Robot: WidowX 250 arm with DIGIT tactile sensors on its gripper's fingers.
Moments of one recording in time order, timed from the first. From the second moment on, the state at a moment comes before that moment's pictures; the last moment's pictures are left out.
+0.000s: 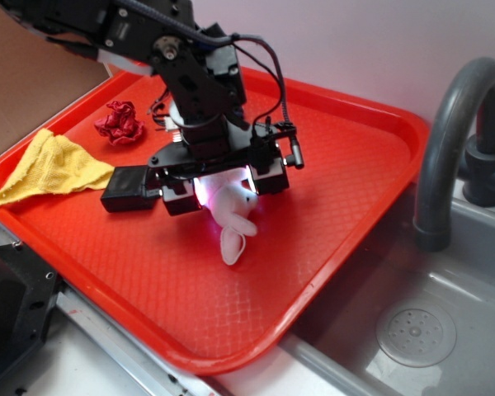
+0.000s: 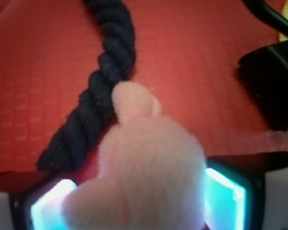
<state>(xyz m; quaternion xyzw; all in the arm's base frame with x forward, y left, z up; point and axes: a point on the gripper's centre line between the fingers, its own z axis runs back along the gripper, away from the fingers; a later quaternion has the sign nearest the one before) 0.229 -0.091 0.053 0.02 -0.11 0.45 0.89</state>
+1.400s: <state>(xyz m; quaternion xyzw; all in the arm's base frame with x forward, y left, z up) 0.204 -0.060 0.176 0.00 -0.07 0.21 0.98</state>
